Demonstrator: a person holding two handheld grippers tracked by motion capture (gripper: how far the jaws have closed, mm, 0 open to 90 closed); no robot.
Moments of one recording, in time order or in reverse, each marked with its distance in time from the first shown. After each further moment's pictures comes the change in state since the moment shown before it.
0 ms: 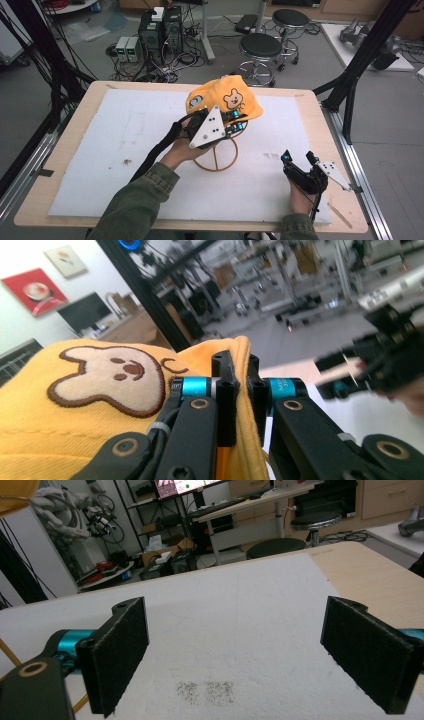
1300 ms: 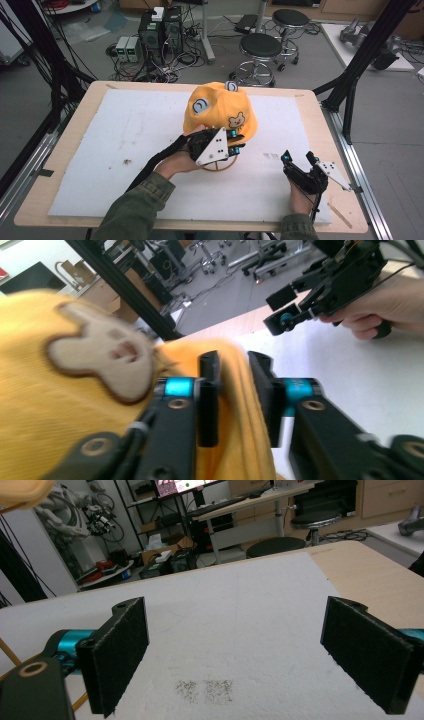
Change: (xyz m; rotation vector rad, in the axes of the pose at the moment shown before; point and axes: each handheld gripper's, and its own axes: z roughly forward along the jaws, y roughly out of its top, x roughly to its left) left arm -0.027 -0.021 0.000 0.129 -0.124 0.060; right arm 0.000 0.000 0.000 0.004 0.000 -0.002
